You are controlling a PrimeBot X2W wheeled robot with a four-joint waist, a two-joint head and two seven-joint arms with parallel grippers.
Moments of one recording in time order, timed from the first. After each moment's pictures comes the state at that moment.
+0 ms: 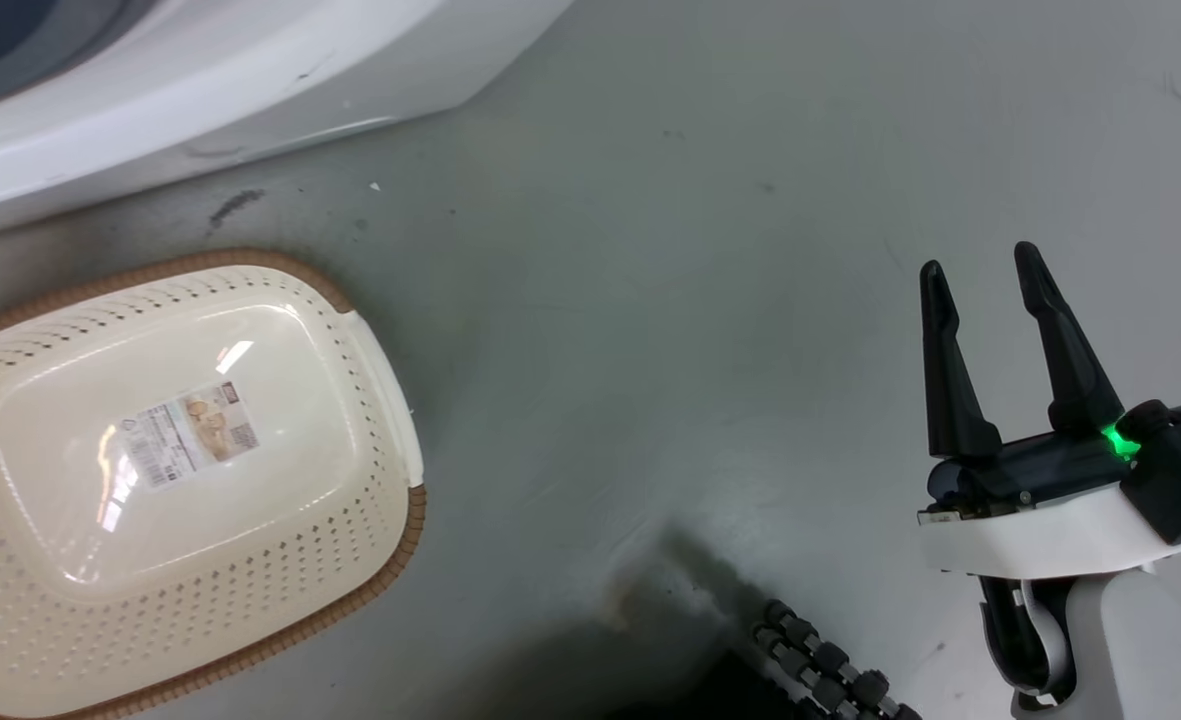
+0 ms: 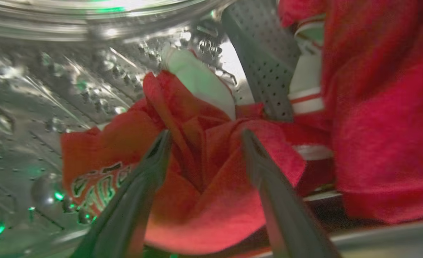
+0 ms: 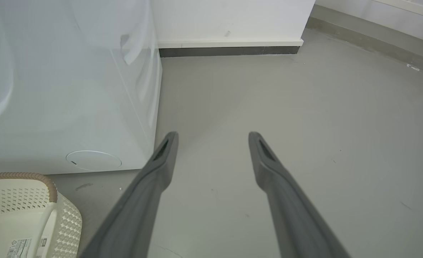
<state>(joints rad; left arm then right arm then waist) -1.51 0.74 -0.39 0.84 -0.22 -0.13 0.54 -0.21 -0.05 0.08 -0.07 0.18 0.13 -0.26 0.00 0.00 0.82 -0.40</state>
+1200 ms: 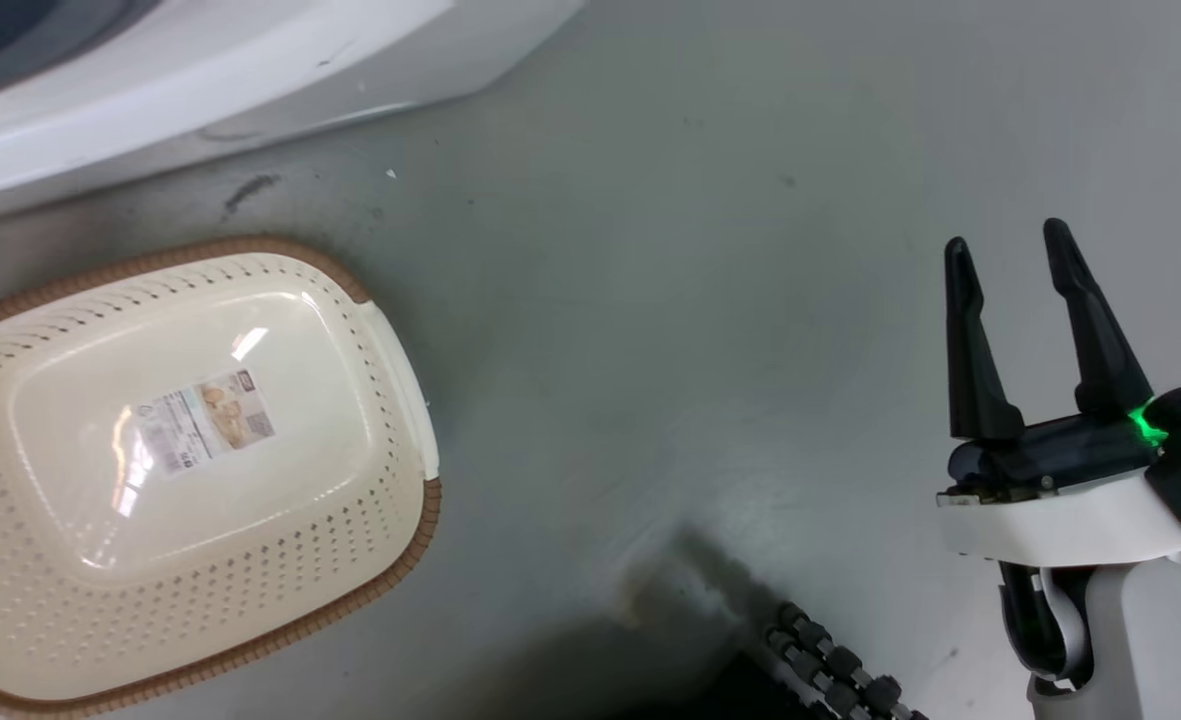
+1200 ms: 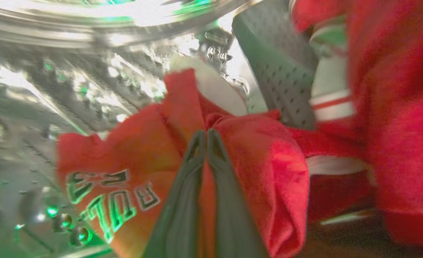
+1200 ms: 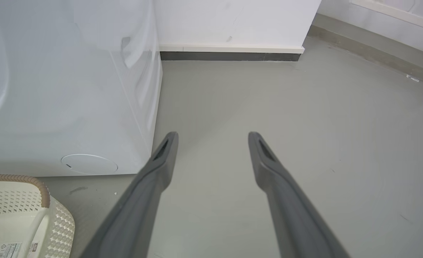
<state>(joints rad) -1.61 0.74 -0.53 1.02 -0.29 -0.12 0.32 -0.23 -0.05 0.07 -0.10 0.15 0.13 -0.26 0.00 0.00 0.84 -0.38</state>
